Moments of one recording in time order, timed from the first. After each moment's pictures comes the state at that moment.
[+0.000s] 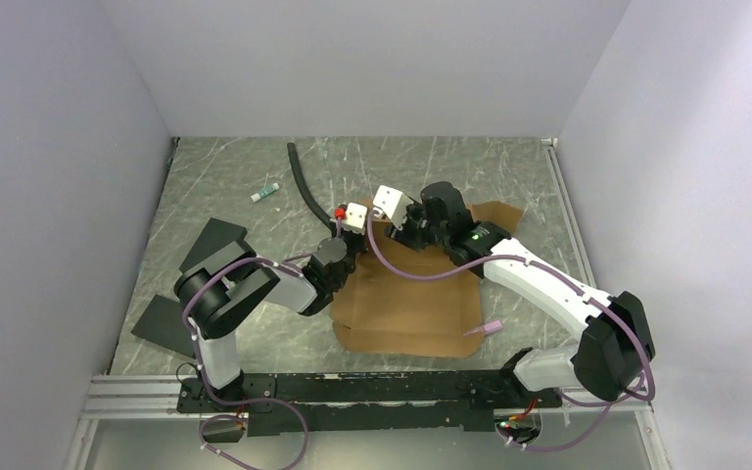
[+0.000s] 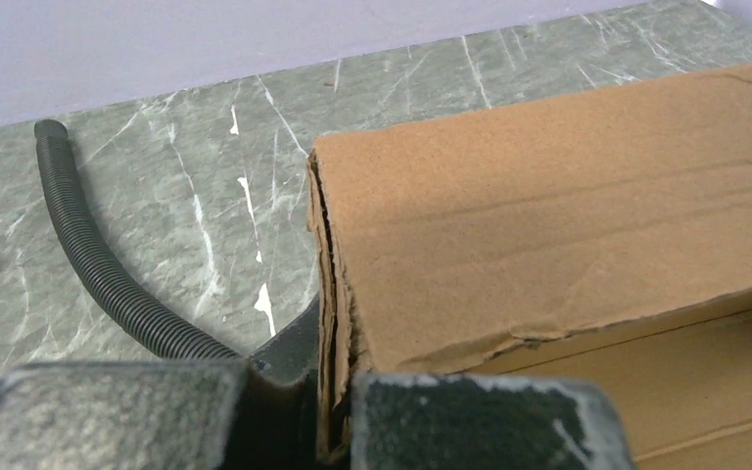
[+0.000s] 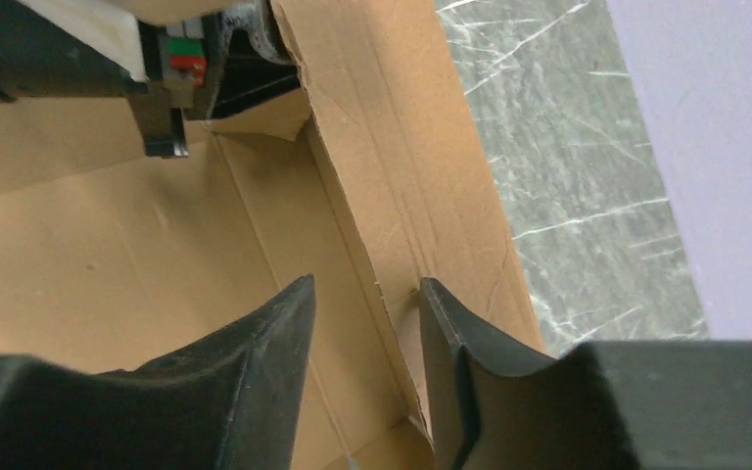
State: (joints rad) left arm -0.83 1.83 0.66 1.19 -0.51 0.02; right arm 0.66 1.32 0.99 -0.24 -0.09 -0.60
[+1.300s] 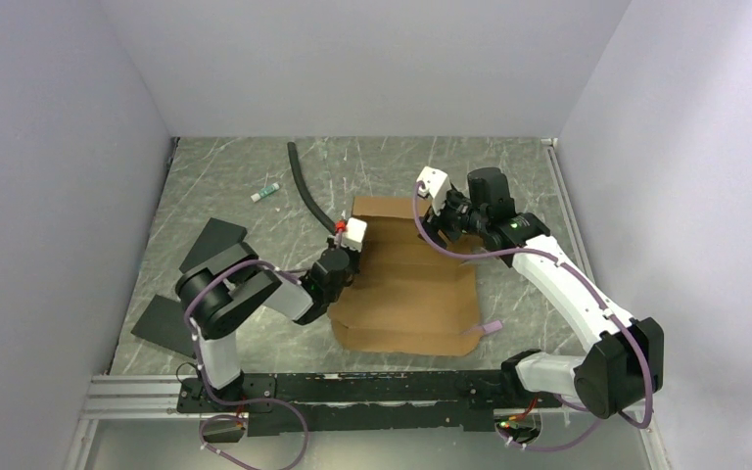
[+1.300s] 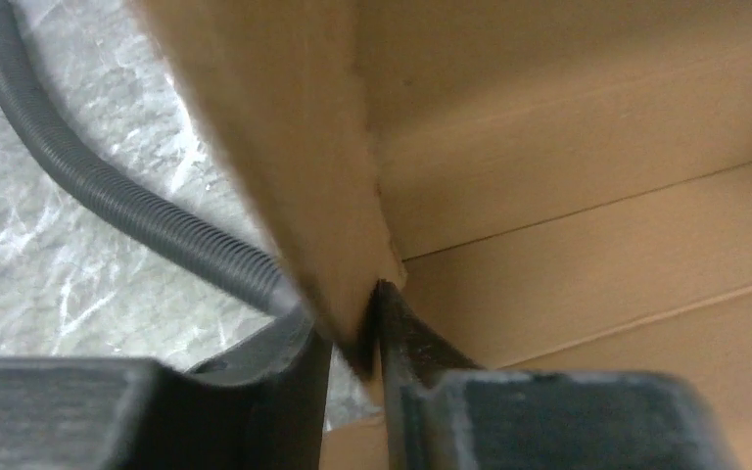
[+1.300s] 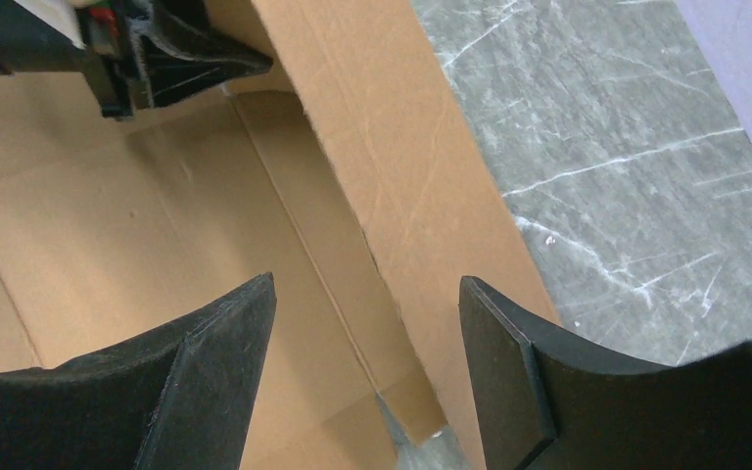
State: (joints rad) left arm -0.84 1.81 0.57 1.03 -0.49 -0.06; right arm 0.40 1.24 1.02 -0.41 -0.41 -0.53
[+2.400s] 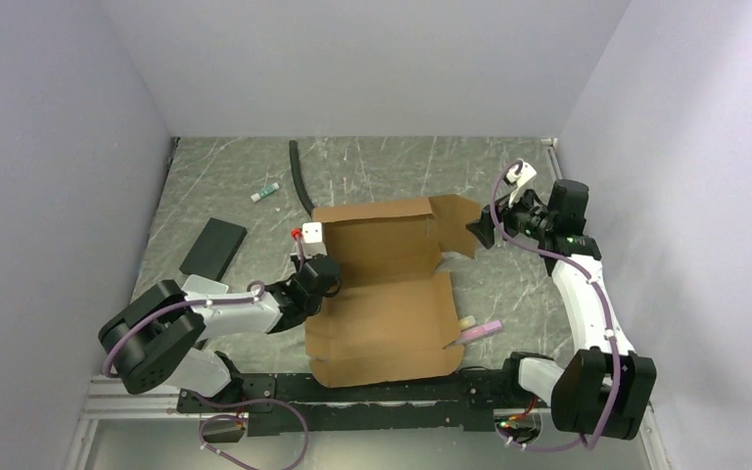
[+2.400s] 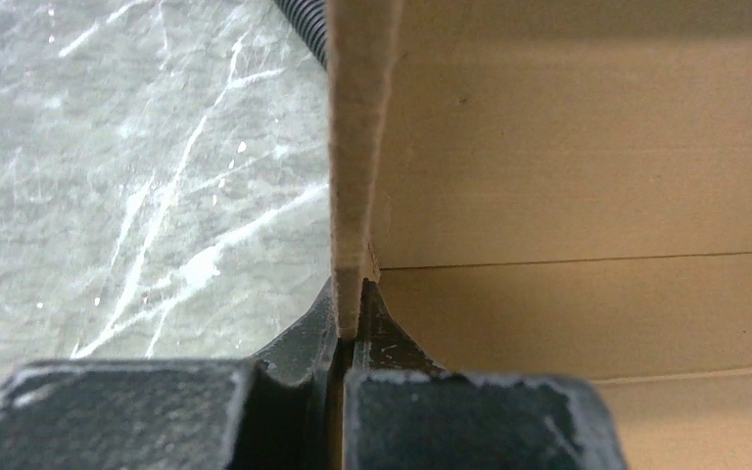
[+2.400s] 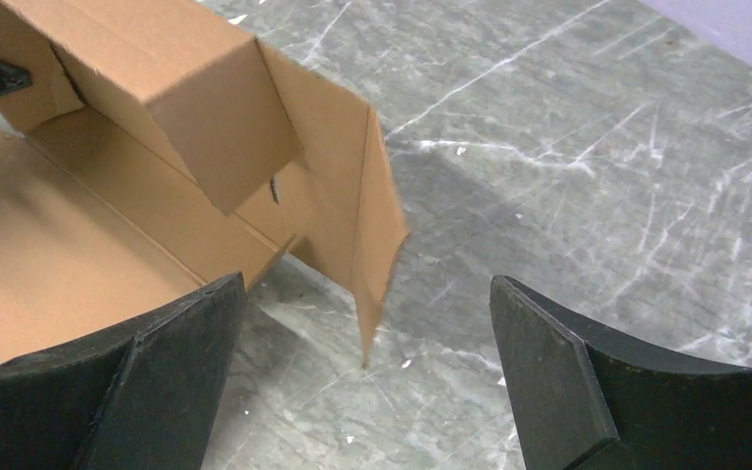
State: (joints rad) left arm -0.87 1.42 0.50 0.35 -0.72 -0.57; right arm -0.13 1.12 0.88 -0.30 -0.76 -0.40
